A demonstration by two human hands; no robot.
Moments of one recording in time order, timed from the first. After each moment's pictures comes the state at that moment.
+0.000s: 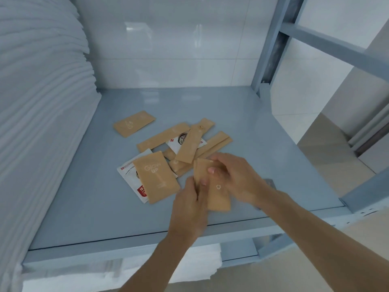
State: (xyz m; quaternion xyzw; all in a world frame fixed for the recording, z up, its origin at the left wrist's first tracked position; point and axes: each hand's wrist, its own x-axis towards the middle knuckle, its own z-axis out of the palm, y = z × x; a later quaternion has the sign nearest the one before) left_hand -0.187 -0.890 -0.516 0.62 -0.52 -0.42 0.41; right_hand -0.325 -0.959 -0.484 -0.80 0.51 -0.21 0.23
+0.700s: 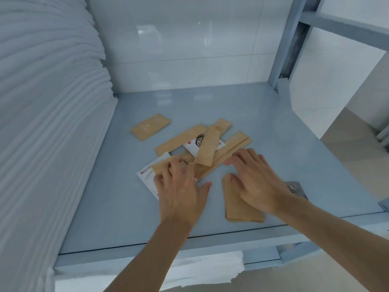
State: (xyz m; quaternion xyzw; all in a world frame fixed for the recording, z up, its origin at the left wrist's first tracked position) left_hand -0.134 -0.923 -0.521 0.73 -0.66 0.01 0.18; right_hand -0.321 -0.963 -0.498 -0.87 0.48 -0.12 0.00
